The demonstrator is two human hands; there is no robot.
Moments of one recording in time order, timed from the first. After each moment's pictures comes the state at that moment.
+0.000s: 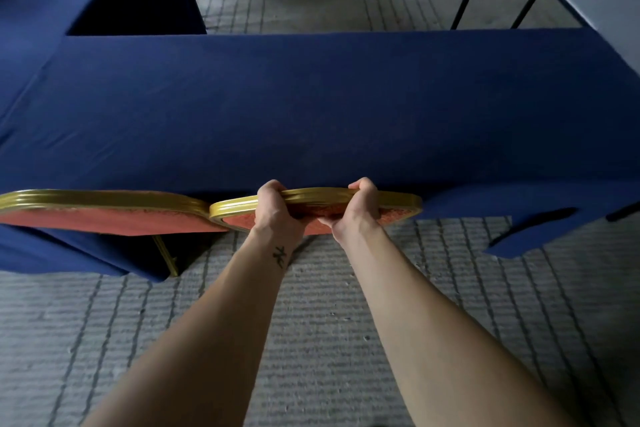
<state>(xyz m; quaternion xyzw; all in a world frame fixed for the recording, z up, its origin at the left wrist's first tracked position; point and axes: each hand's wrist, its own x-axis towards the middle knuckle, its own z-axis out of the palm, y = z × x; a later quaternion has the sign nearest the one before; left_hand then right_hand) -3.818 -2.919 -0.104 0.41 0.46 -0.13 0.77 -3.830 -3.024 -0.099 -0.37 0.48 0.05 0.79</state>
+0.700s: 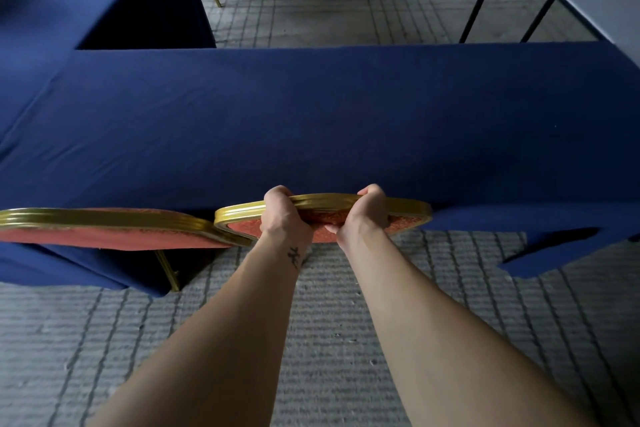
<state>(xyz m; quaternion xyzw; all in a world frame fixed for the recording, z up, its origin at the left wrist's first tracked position) -3.782 -2.927 -0.114 0.40 0.48 -0.11 0.77 -3.797 -3.023 -0.103 -0.40 0.50 0.03 0.77</state>
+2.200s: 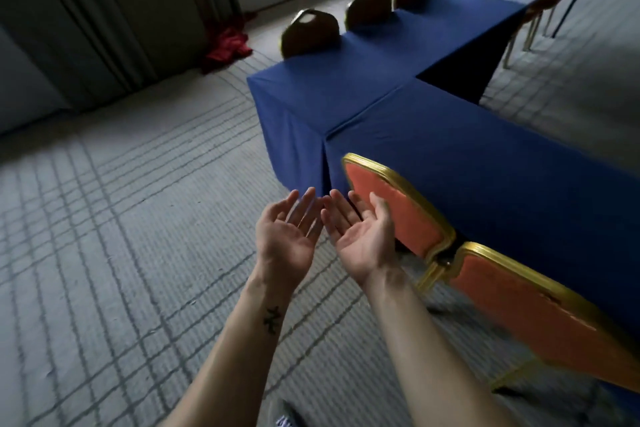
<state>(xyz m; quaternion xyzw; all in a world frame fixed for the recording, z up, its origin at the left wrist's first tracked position) -4.128 -2.610 0.109 0.15 0.34 0.29 0.88 -4.036 -2.692 0.092 -0.30 0.14 0.45 0.83</state>
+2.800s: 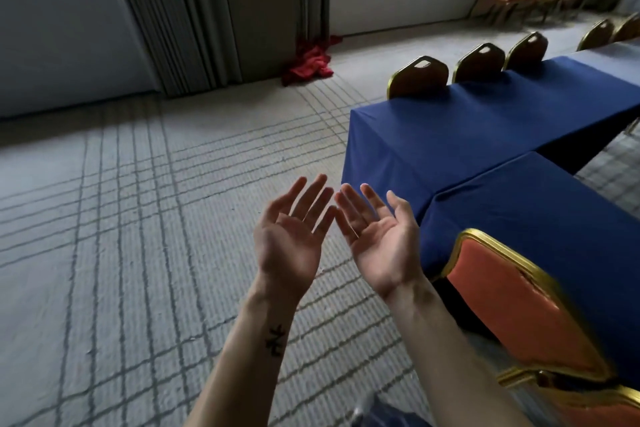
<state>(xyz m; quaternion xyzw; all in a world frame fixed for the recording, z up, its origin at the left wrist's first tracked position) -4.281 -2.347 0.172 0.14 0.25 0.42 0.86 -4.160 -2.409 0.157 -0.32 0.01 0.54 0.78</state>
